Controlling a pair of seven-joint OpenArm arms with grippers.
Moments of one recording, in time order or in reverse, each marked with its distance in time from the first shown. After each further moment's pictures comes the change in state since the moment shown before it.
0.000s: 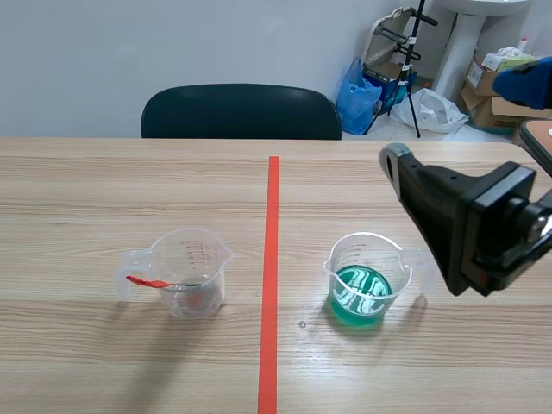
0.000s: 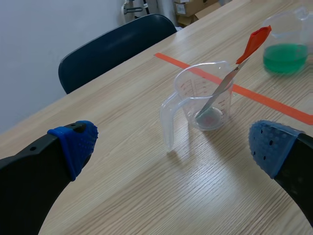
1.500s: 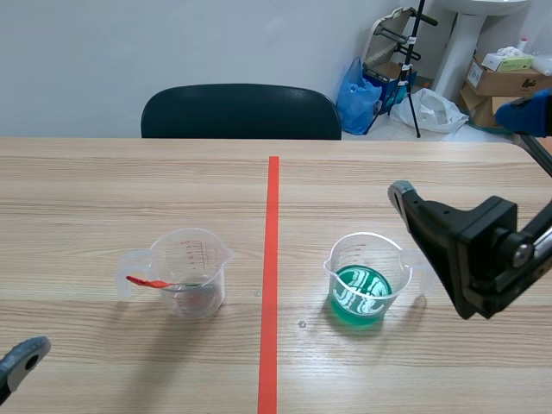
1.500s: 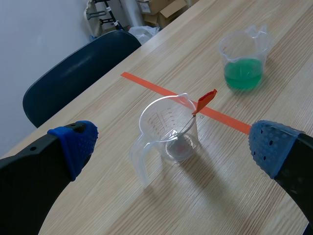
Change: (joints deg) left arm 7.0 -1.8 0.0 22.0 -3.2 -1.6 17.2; right arm 0.1 0.0 0.0 0.0 -3.0 -0.1 -6.8
